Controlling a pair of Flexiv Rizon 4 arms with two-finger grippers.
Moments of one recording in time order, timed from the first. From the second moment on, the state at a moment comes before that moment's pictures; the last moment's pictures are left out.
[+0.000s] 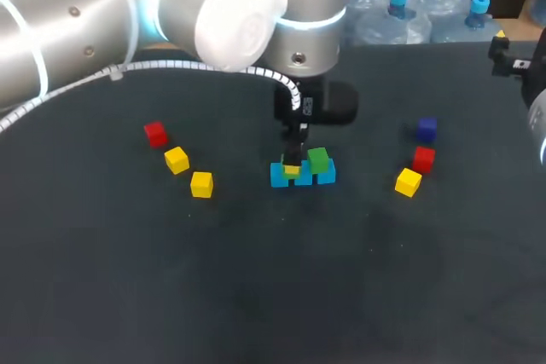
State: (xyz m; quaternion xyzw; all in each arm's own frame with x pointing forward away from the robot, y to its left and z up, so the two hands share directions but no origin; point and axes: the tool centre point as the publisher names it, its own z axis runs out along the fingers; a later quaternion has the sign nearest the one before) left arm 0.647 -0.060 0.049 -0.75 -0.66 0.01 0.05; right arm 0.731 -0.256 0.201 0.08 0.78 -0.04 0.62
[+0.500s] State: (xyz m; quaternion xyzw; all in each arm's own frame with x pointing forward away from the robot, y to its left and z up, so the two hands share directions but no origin) left arm 0.662 -0.058 0.043 -0.74 -0.67 0.01 0.06; right arm 0.731 -0.256 0.201 0.08 0.77 -0.05 0.63
